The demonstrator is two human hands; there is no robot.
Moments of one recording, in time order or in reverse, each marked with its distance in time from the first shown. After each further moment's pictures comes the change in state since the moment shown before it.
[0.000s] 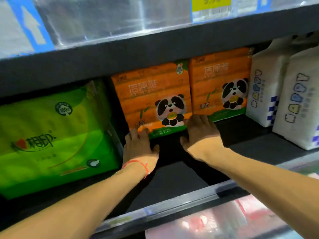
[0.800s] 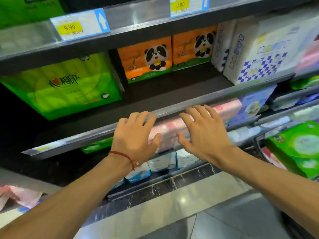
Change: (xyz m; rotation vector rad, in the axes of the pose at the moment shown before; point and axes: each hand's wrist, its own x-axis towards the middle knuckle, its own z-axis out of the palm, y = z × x) left_hand -0.248 -0.018 -0.128 0.238 -0.080 0.497; right_hand -0.268 -0.022 -0.146 -0.207 -0.187 -0.175
